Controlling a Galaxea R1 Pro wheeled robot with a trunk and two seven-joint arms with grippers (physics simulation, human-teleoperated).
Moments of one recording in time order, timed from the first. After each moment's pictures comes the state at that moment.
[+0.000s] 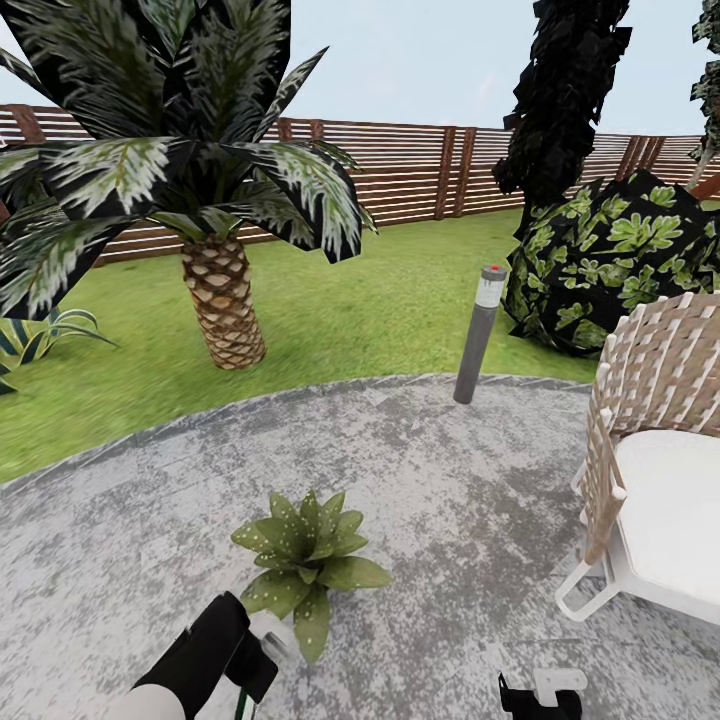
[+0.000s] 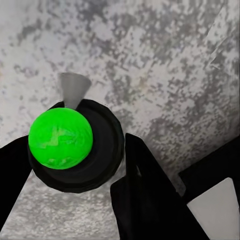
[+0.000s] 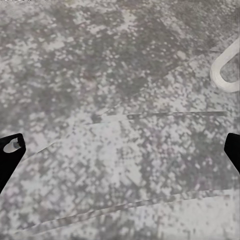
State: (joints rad) left arm -0.51 -0.05 0.01 -0.60 -0.79 0.72 -0.70; right arm -0.39 -0.06 -0.46 -0.13 0.48 -0.49 -0.07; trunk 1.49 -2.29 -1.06
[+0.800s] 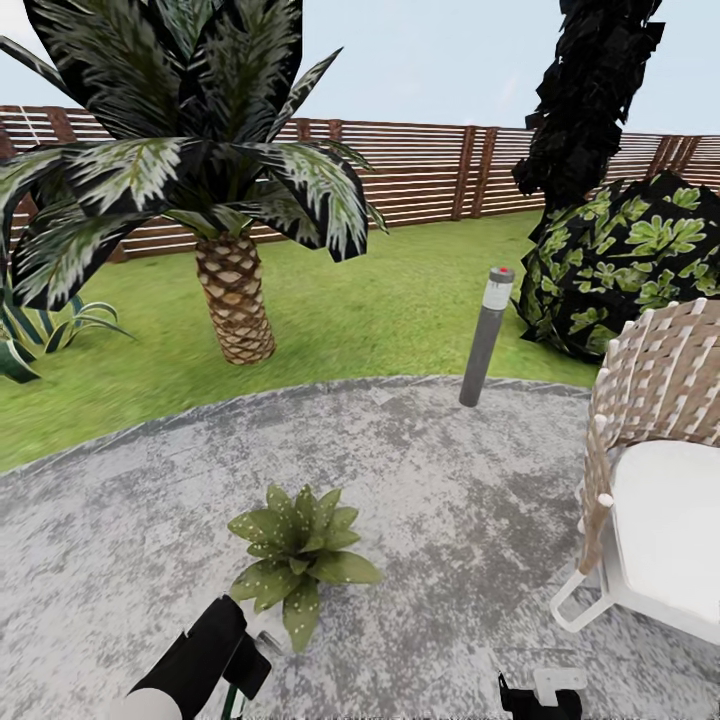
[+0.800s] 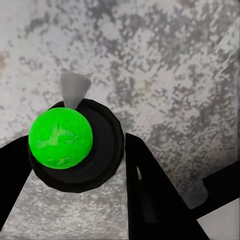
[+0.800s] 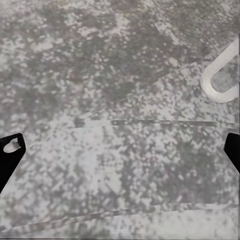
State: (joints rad) left arm -0.50 -0.05 0.02 -0.60 -0.77 0.71 -0.59; right arm -0.39 -0.06 -0.46 -0.14 0.48 -0.49 -0.07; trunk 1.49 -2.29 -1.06
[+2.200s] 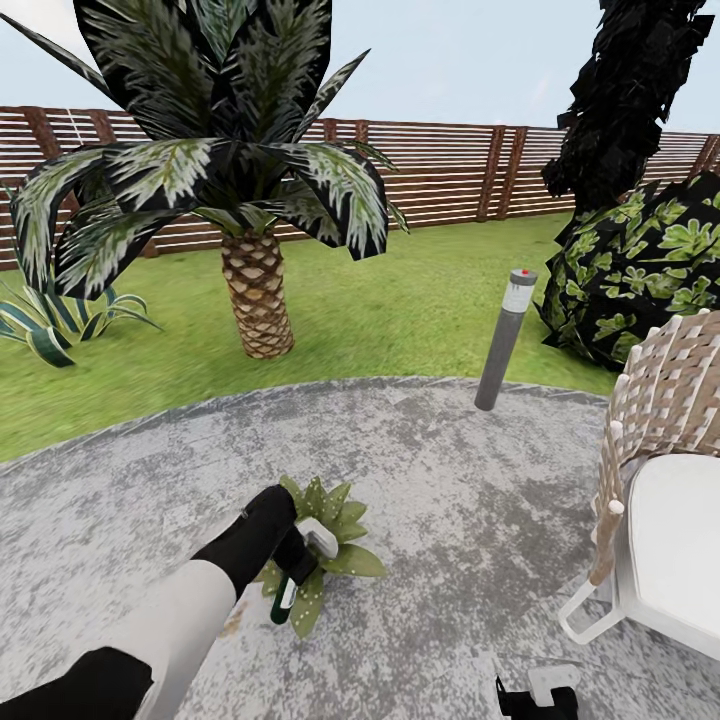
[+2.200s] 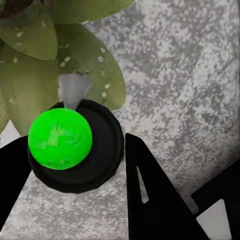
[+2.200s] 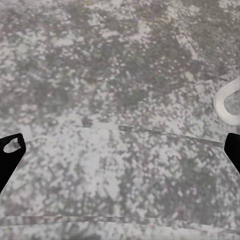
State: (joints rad) left arm -0.82 -0.11 -0.26 -0.61 -0.78 0.93 -0.87; right arm -0.39 -0.06 -0.46 -0.13 0.57 -0.49 -0.07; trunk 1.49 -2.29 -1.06
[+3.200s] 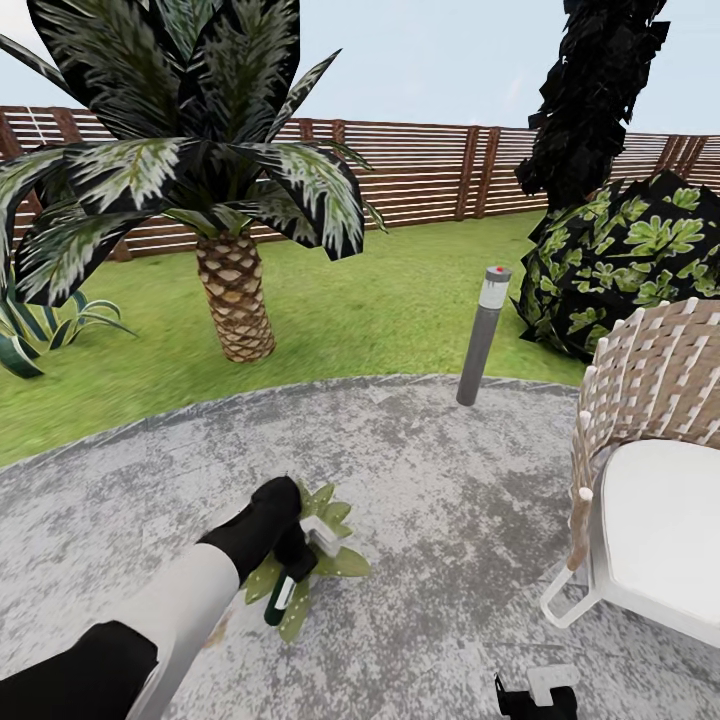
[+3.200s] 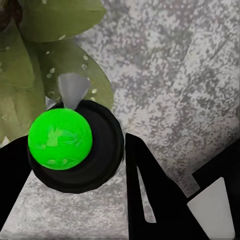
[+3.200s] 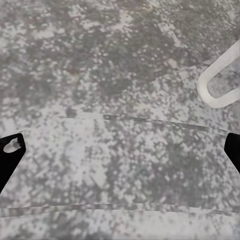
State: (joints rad) left arm -0.88 -0.11 -0.37 -0.55 -0.78 0.98 -0.95; right arm -0.39 -0.06 -0.46 -0.14 0.57 -0.49 -0.07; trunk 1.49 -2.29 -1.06
